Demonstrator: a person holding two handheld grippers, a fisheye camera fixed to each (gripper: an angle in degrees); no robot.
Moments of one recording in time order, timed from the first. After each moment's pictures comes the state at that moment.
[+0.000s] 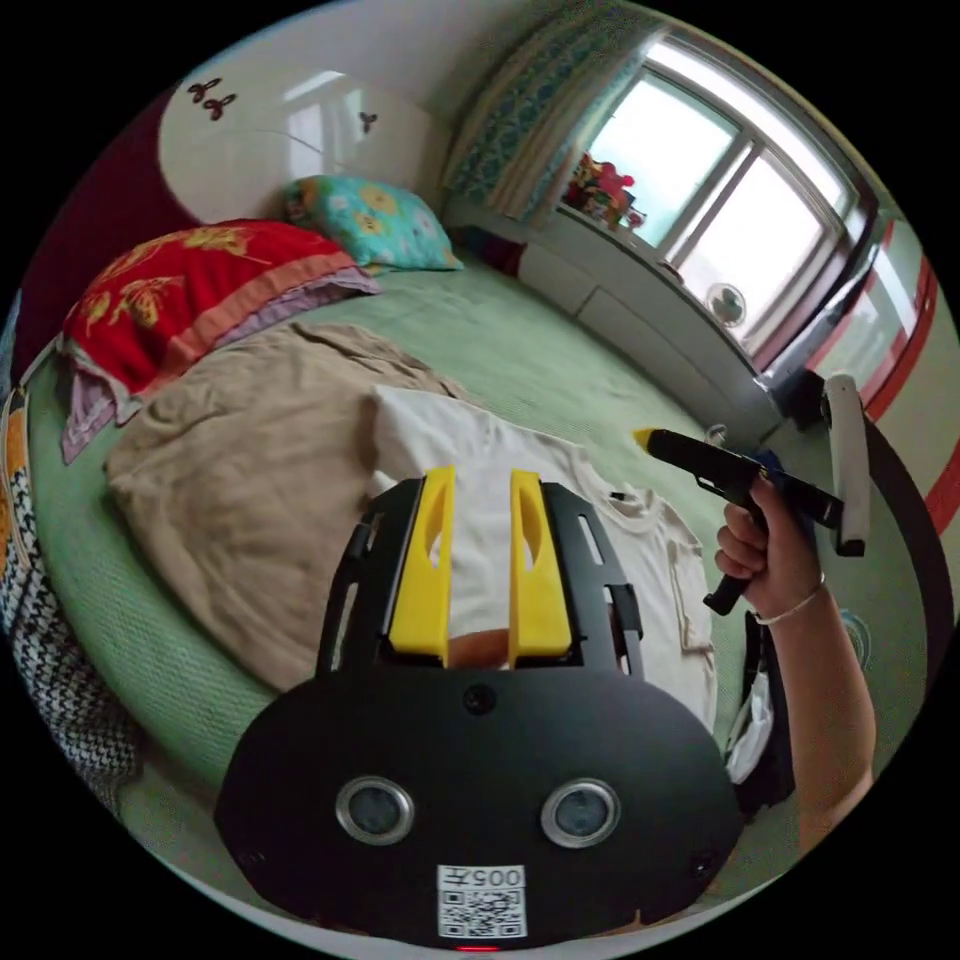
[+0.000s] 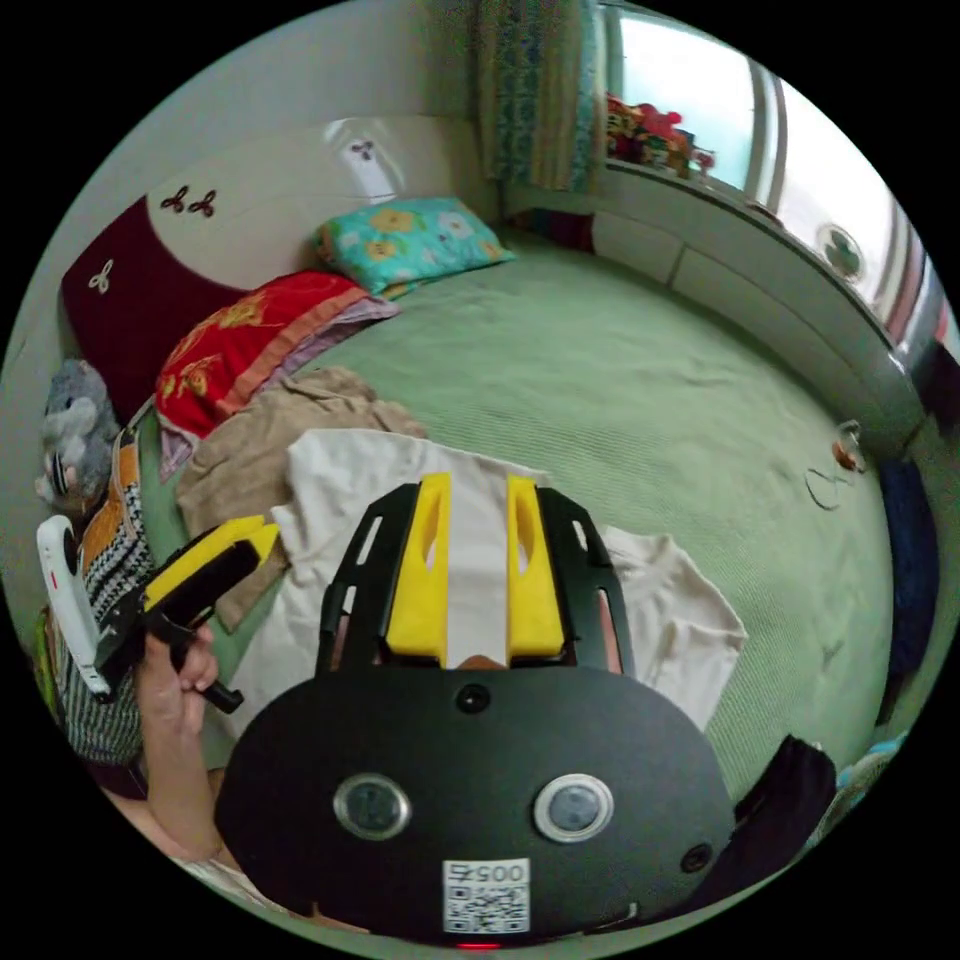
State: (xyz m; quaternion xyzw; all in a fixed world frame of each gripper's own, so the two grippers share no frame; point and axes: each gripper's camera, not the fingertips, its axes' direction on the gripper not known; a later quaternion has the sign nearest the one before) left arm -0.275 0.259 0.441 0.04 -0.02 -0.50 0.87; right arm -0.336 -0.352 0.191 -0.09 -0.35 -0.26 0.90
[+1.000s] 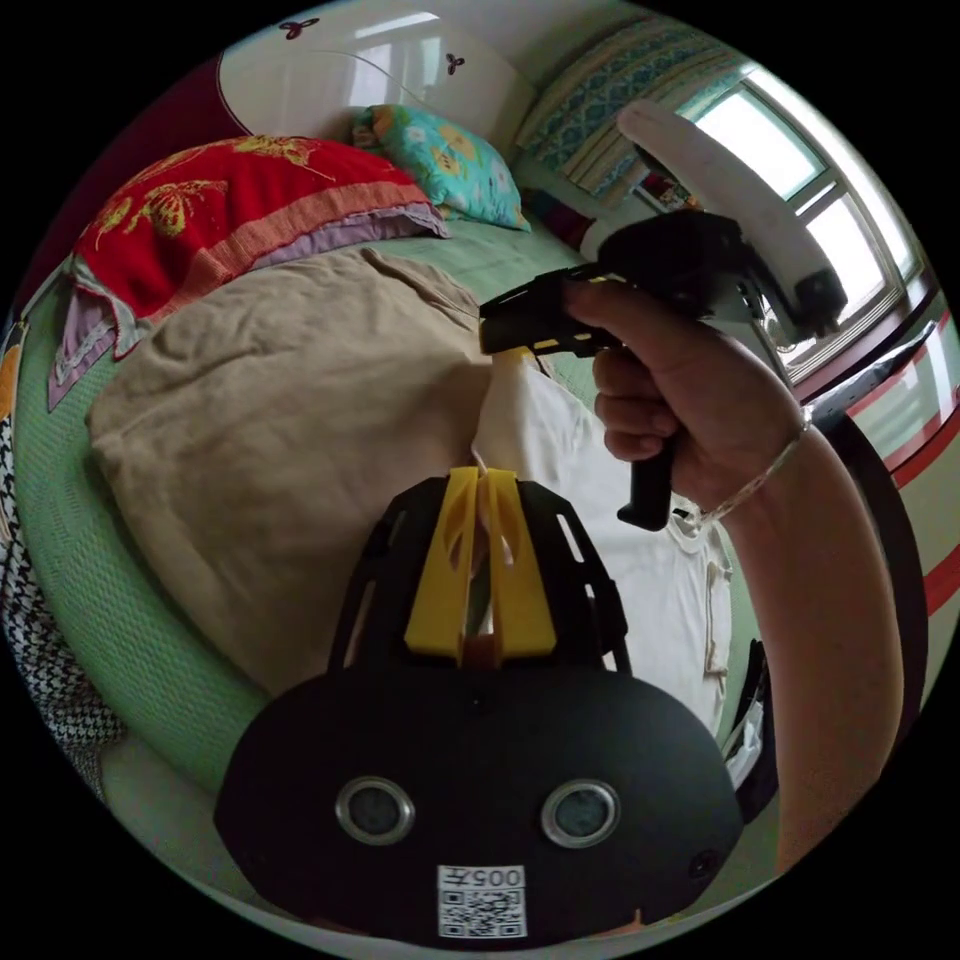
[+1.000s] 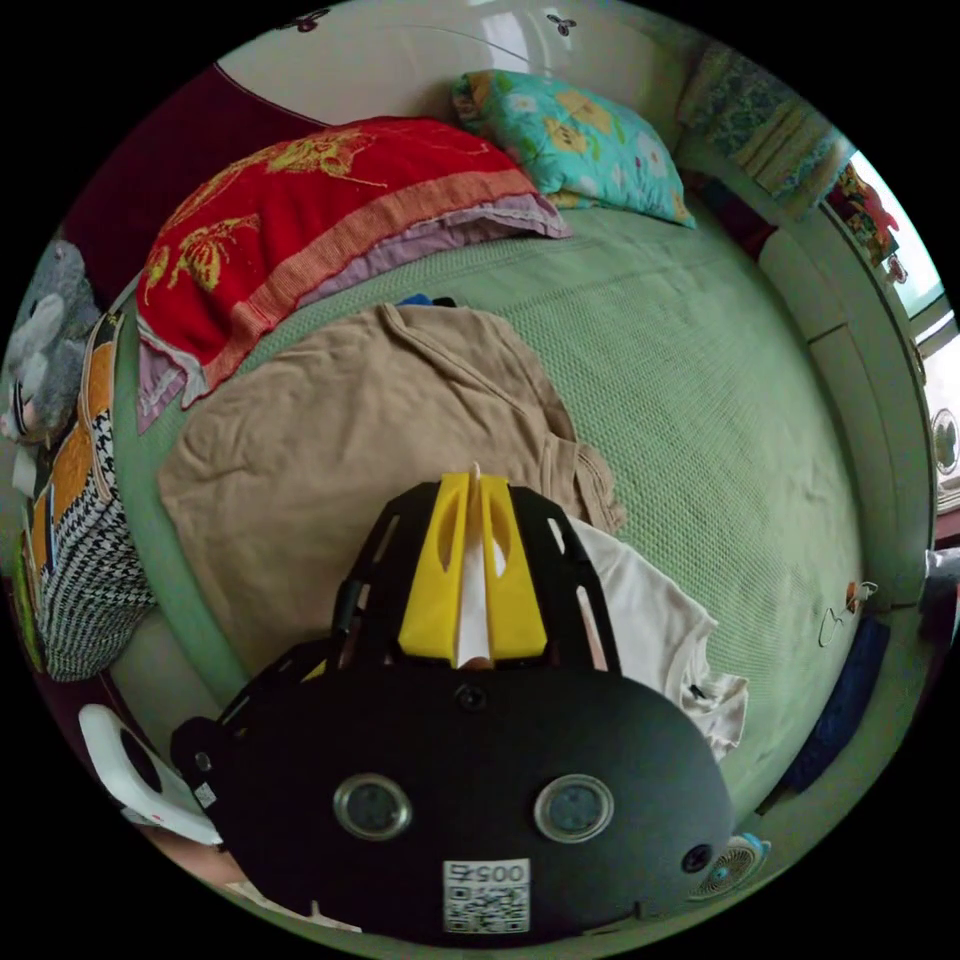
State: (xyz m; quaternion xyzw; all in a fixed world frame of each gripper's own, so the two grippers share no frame) left arm -0.394 0.337 0.372 0.00 0.01 -0.55 0.84; right arm -0.641 -0.360 0.191 -0.18 -0.30 -0.43 0.83
